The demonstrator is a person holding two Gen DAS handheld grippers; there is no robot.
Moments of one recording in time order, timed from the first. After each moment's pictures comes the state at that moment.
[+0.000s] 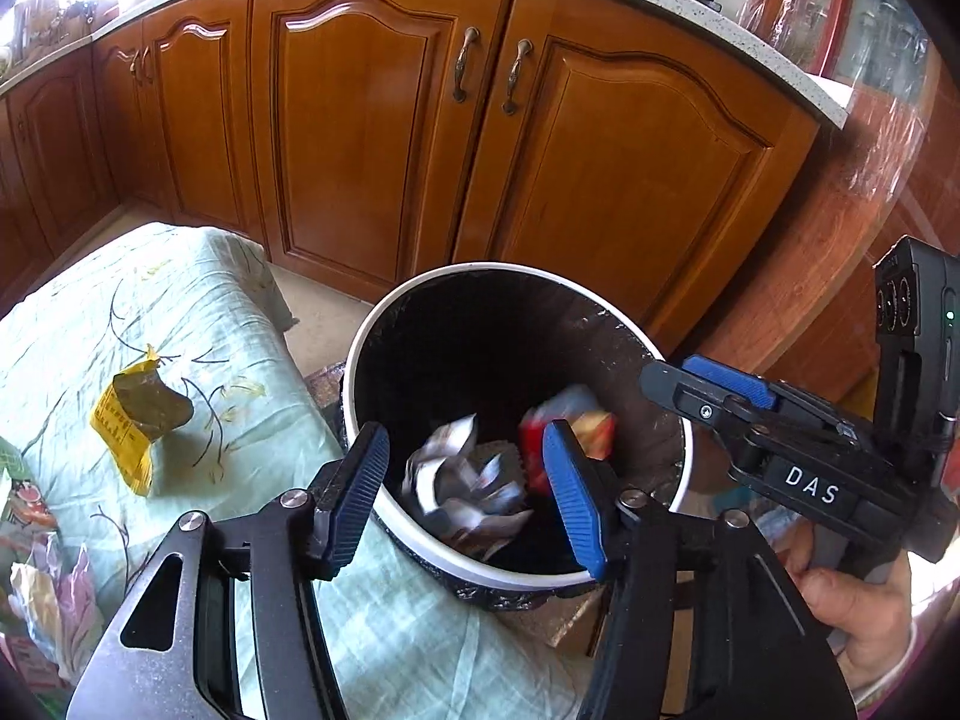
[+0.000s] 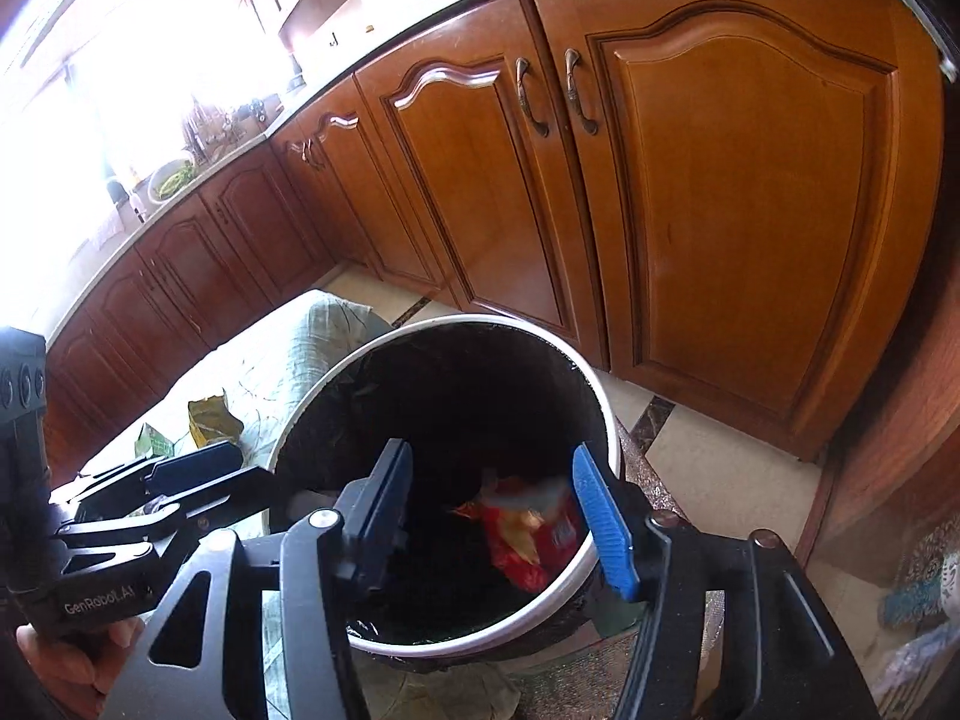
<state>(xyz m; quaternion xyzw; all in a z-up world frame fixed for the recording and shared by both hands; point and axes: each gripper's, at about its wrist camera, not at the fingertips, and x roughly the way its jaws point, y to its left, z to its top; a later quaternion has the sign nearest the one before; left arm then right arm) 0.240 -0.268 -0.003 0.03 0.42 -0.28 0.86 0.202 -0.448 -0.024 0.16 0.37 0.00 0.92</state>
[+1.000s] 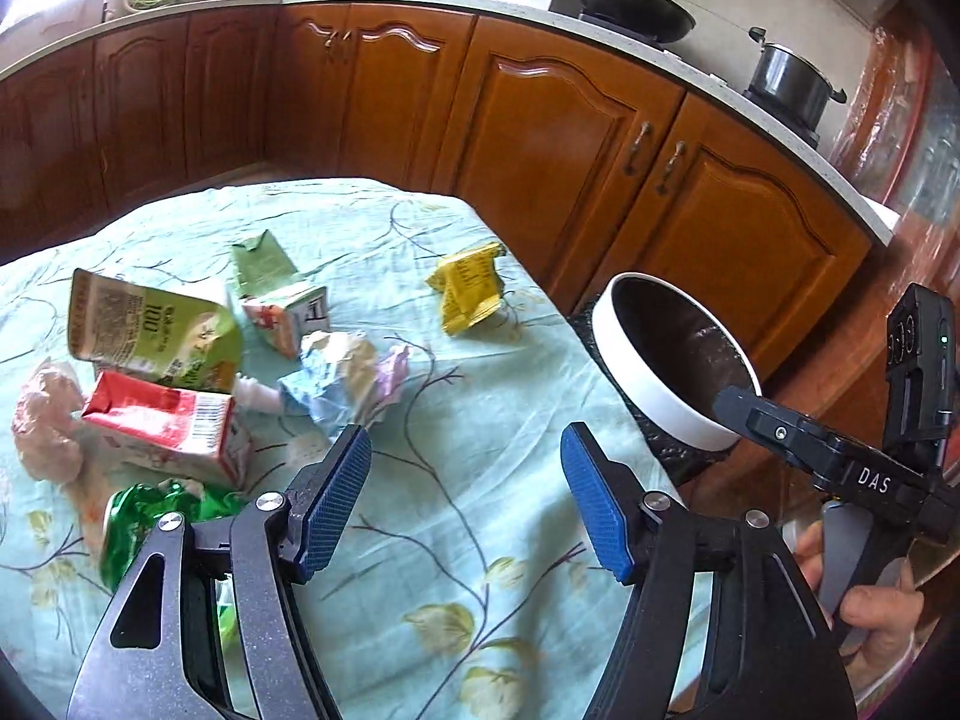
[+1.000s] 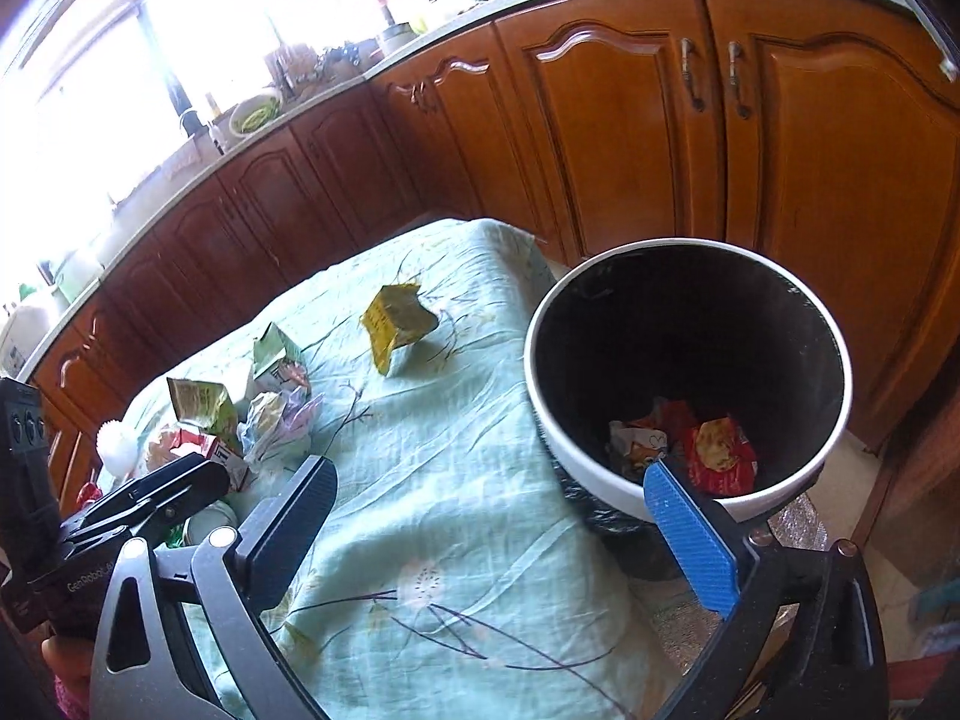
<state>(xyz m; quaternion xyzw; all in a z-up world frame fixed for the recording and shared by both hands) 0.151 -0.072 -0.004 -0.08 0.39 -0.15 0.90 0.173 -0.310 -0.011 0.12 0.40 0.09 0.90</state>
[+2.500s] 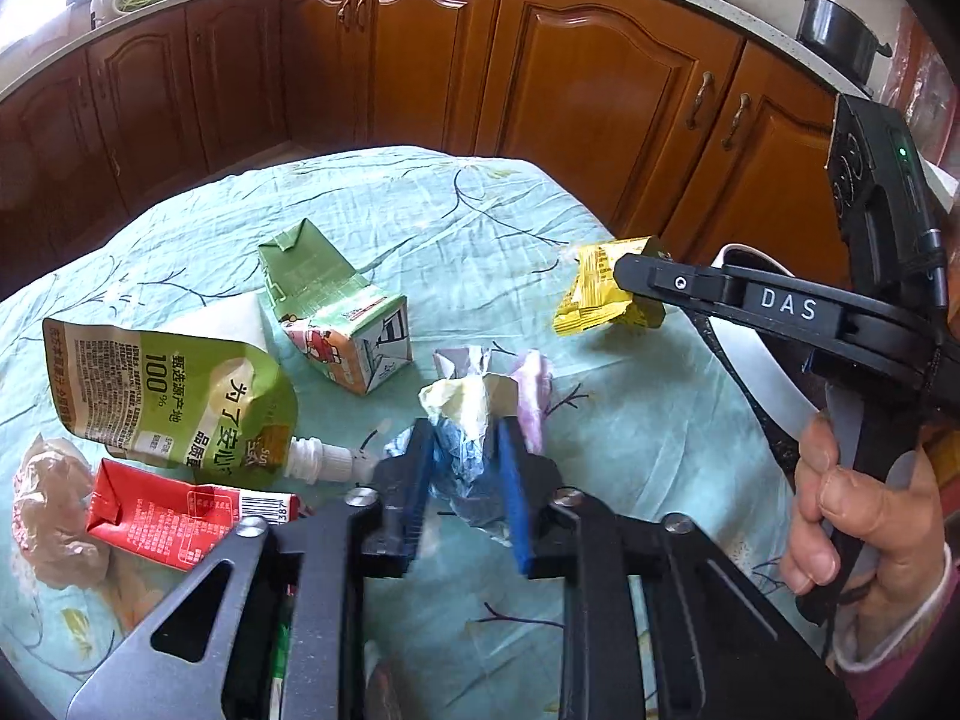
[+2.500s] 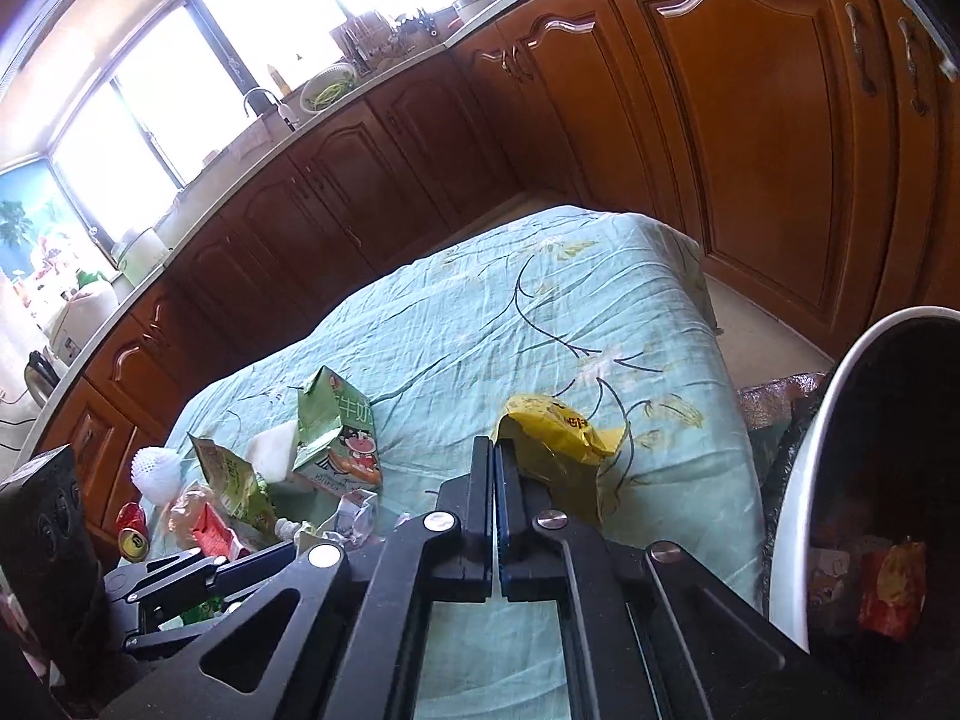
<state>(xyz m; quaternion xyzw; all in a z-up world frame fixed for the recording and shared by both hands) 0.218 -0.055 -0.039 -0.02 0.44 -0.13 0.89 0.293 -0.246 -0.041 0.15 0.40 0.21 0.88</state>
